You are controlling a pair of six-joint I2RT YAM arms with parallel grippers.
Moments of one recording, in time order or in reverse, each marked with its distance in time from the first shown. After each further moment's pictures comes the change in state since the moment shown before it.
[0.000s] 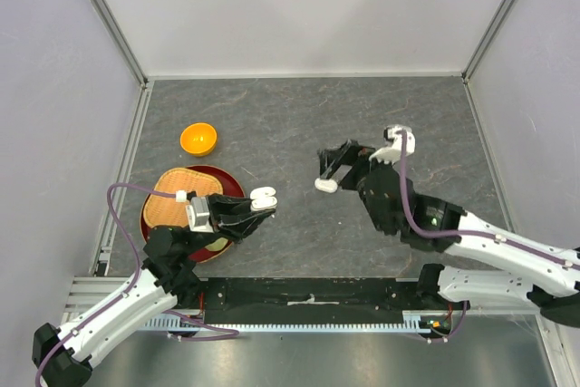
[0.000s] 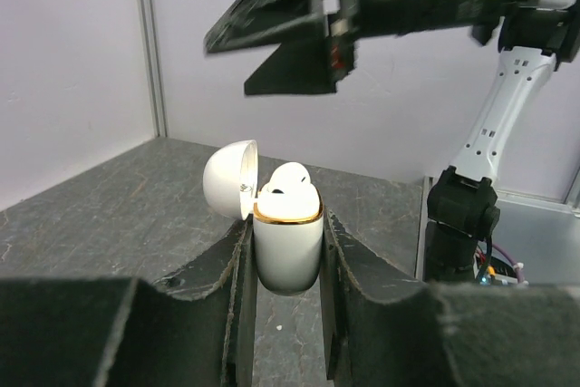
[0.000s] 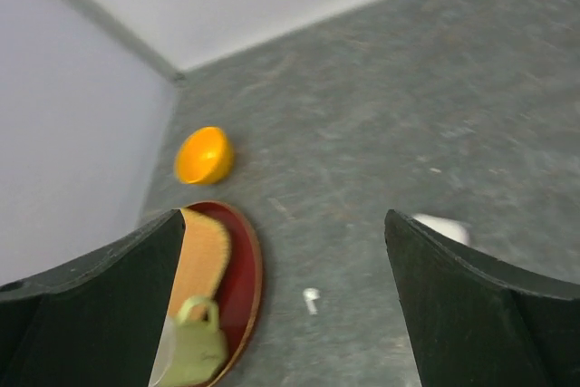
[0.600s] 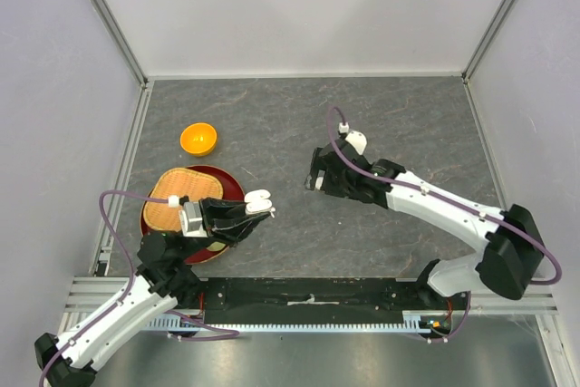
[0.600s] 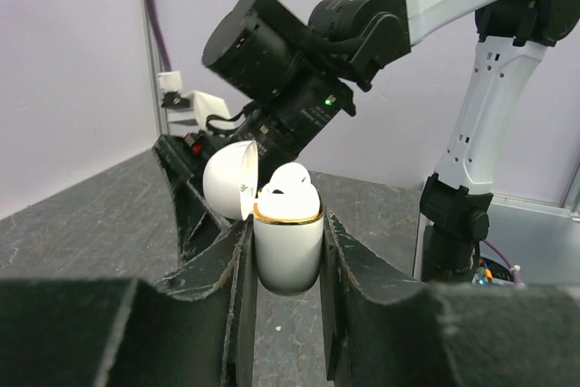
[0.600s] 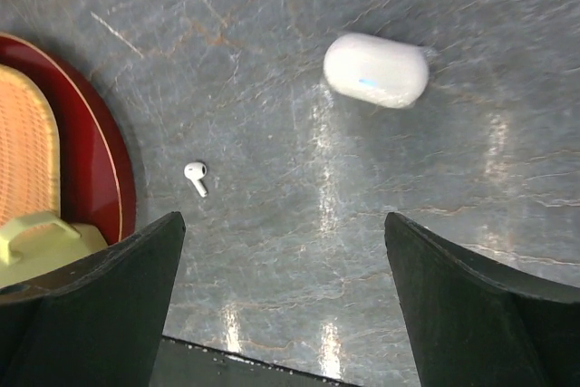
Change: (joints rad) left arm 0.000 -0.113 0.002 -0.093 -0.008 0.001; right arm -0.386 0.412 0.064 -0.387 -0.623 0.243
